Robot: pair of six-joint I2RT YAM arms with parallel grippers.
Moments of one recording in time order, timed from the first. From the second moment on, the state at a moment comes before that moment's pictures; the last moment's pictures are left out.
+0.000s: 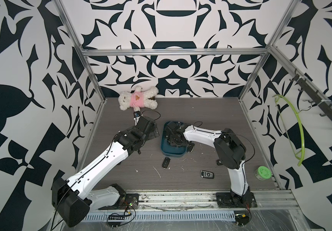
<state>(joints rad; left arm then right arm) -0.68 1.19 1.10 -0.75 -0.39 -0.75 0.80 2.05 1.47 -0.75 0.19 0.82</state>
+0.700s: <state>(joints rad) -0.68 1.34 1.11 -0.62 -0.22 -0.68 0.77 1.64 1.33 -0.81 0.29 0.84</state>
